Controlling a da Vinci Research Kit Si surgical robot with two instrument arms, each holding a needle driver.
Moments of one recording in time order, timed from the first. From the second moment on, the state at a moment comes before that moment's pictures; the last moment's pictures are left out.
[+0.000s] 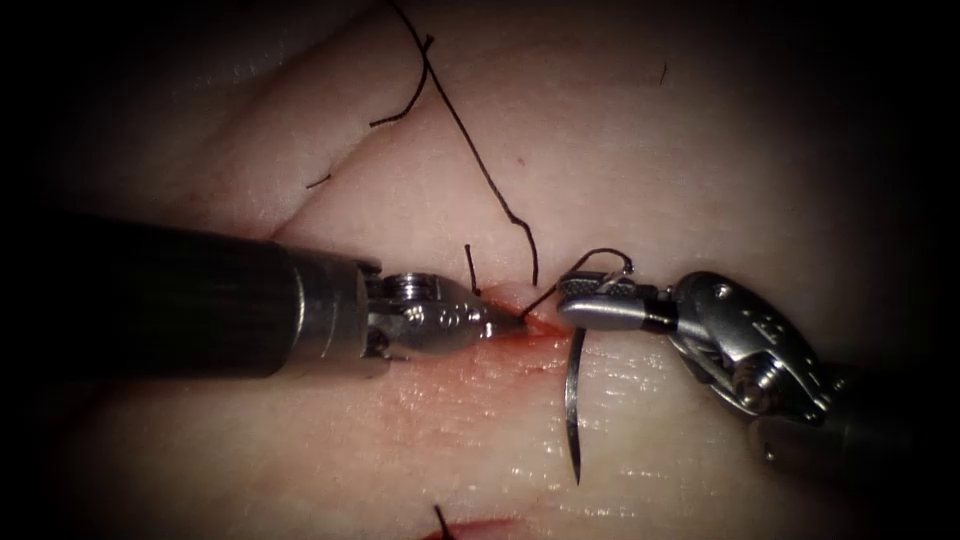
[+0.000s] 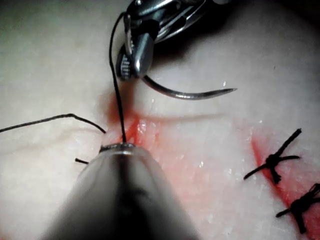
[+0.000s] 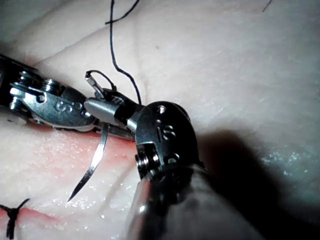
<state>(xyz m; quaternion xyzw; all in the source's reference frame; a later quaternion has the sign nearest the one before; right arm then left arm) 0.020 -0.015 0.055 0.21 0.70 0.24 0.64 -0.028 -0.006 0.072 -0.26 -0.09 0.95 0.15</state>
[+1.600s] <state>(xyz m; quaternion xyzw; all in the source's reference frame) 0.022 -0.016 0.061 -0.10 0.69 -0.01 0.71 -0.028 -0.008 0.069 -0.21 -0.17 0.95 0.13</state>
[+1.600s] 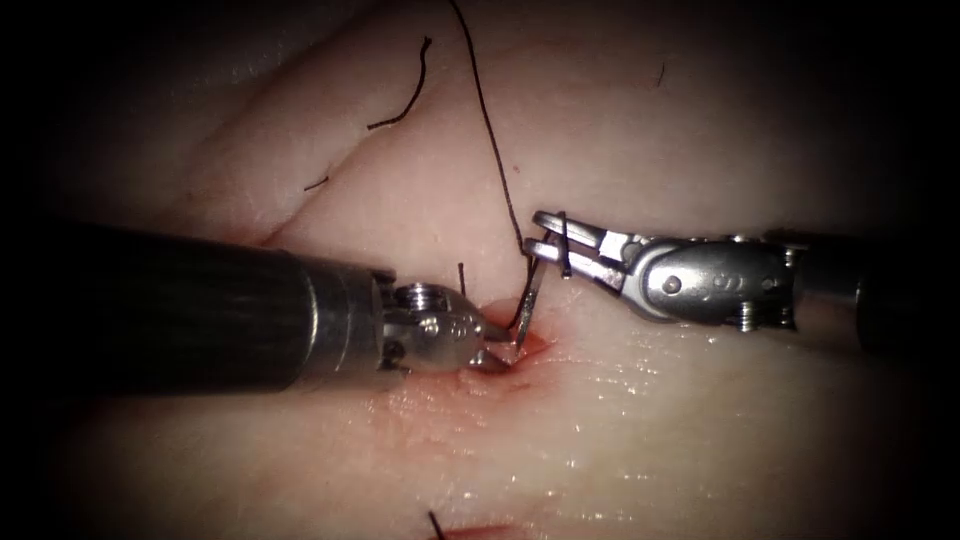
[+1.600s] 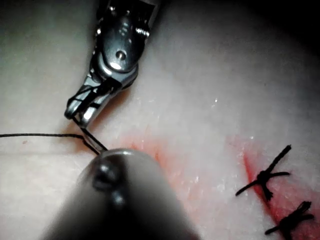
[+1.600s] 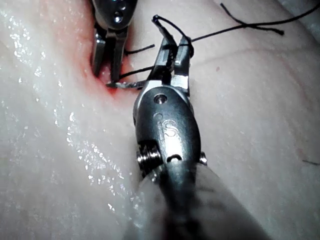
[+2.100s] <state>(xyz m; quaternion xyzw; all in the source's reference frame) 0.022 -0.016 0.061 -0.09 0.68 -0.01 0.73 -0.029 -0.008 0.061 -0.23 -0.07 0.96 0.14</state>
